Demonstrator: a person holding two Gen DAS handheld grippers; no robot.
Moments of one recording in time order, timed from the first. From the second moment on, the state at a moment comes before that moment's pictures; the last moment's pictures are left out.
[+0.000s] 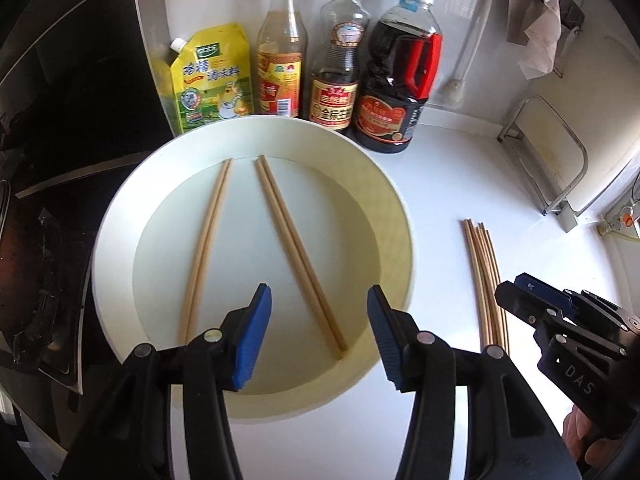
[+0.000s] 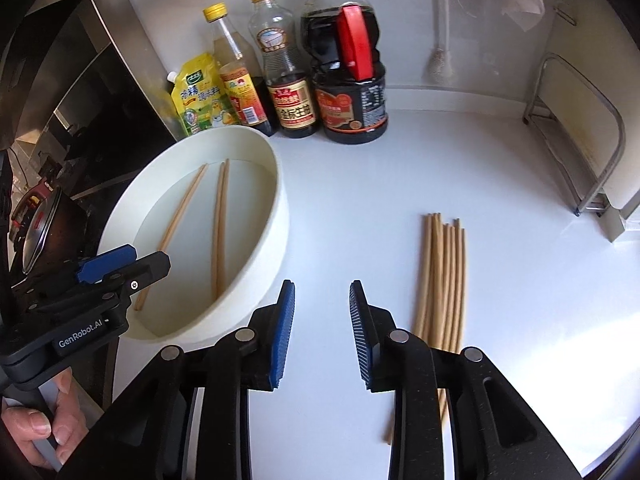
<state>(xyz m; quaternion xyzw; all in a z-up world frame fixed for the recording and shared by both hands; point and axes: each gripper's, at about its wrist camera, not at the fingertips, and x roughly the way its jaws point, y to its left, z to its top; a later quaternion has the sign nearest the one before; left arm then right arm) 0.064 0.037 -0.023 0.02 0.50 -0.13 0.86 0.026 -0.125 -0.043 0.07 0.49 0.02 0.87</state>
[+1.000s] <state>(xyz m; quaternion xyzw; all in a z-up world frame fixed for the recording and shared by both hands) 0.028 -0.087 -0.101 0.04 0.56 -0.16 0.81 -0.019 -0.245 -0.124 0.08 0.55 -0.05 0.83</state>
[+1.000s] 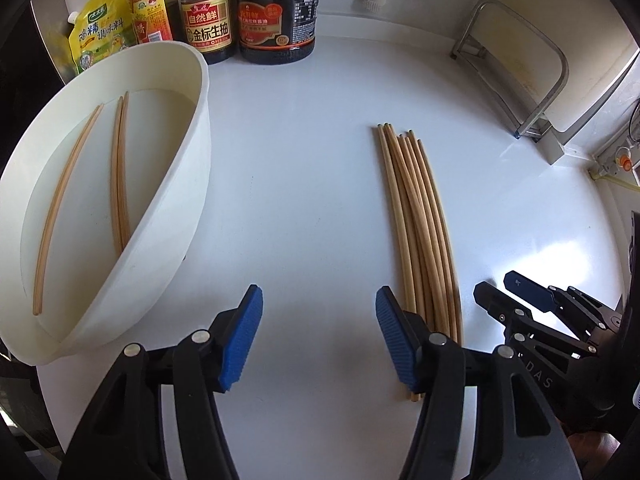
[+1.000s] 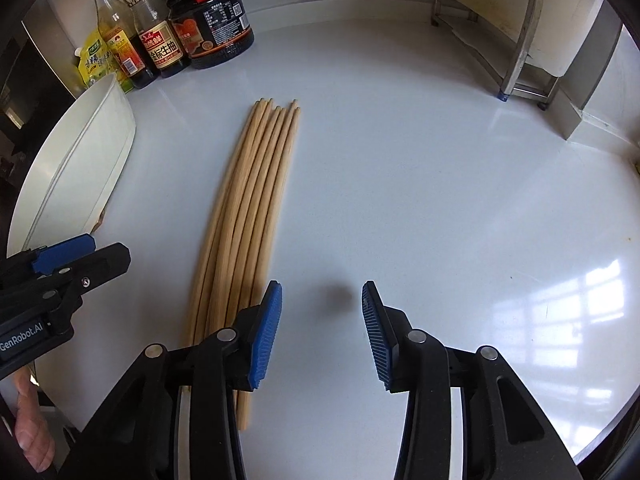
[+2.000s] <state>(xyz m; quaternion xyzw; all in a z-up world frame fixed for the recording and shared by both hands) 0.023 -0.113 -0.116 0.05 0.55 -0.17 0.81 -0.021 -0.261 -0.133 0.06 0.55 -0.07 0.83</state>
